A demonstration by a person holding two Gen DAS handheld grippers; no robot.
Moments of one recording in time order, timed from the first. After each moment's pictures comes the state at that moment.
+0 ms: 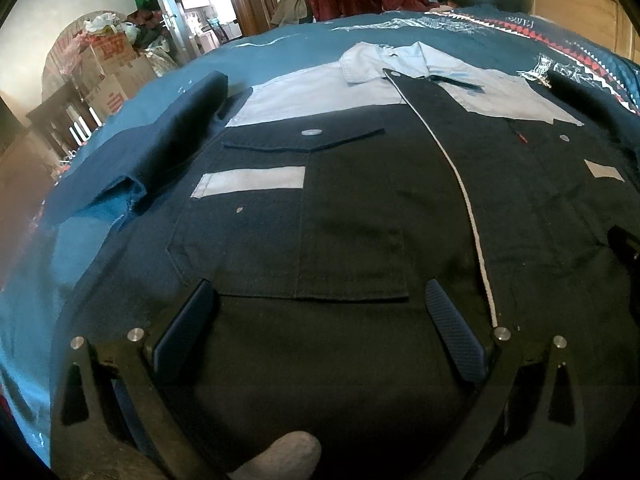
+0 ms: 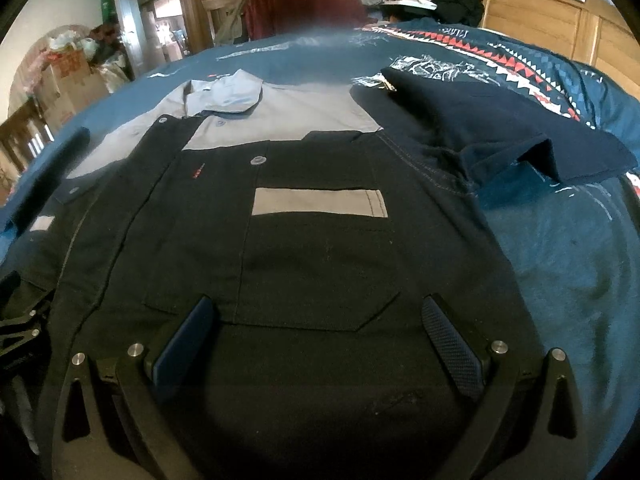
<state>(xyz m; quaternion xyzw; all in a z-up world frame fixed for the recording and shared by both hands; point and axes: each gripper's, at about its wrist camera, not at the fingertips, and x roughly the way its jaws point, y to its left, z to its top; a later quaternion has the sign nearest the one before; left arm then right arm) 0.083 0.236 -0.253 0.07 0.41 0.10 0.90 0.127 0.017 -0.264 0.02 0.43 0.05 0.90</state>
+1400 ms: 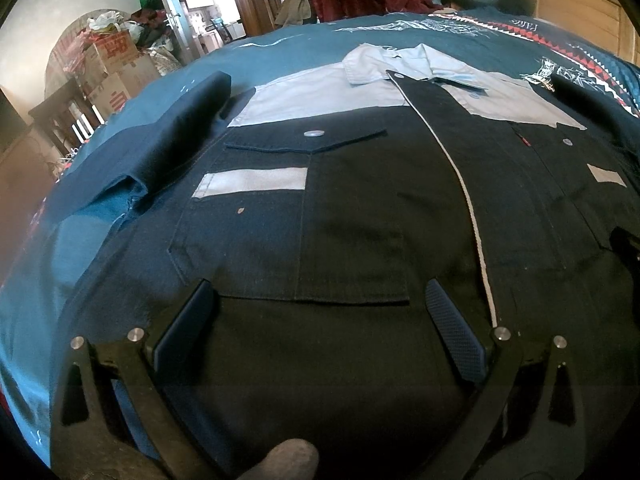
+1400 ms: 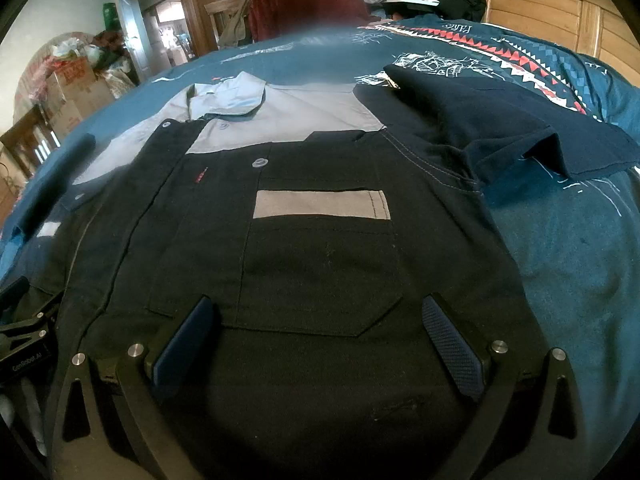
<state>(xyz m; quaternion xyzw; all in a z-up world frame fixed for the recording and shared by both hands) 0.085 0.241 -0.258 0.07 0.41 0.10 0.90 0.131 0.018 -0.264 0.03 0.43 0.06 0.90</state>
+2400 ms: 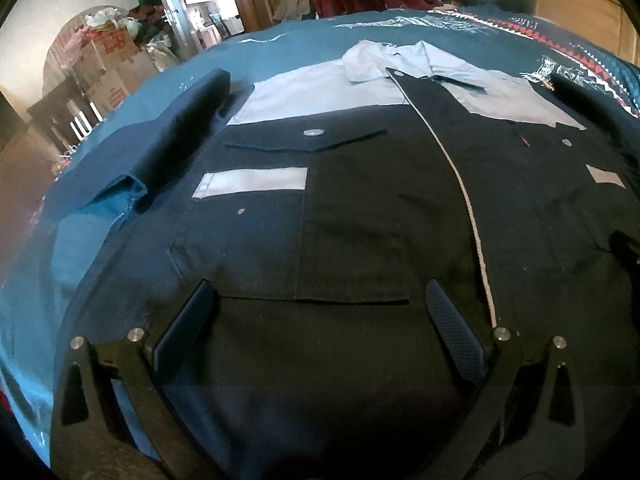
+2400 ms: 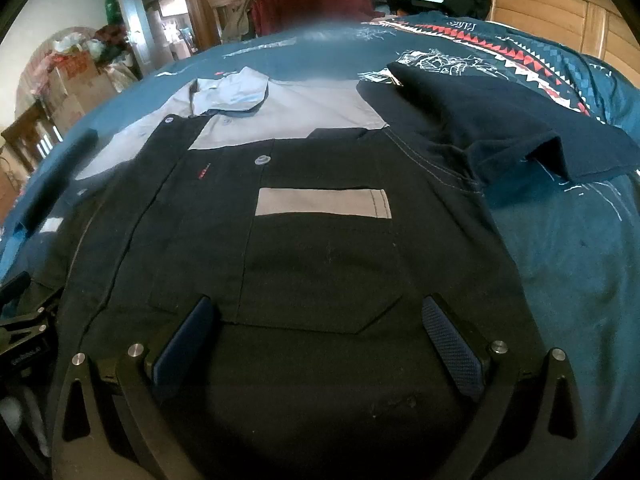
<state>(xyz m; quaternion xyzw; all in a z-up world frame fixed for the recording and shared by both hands) 0.086 0.242 -0.256 0.07 0.42 0.10 0.90 0.131 0.019 -0.262 0.03 0.43 0.06 0.90</state>
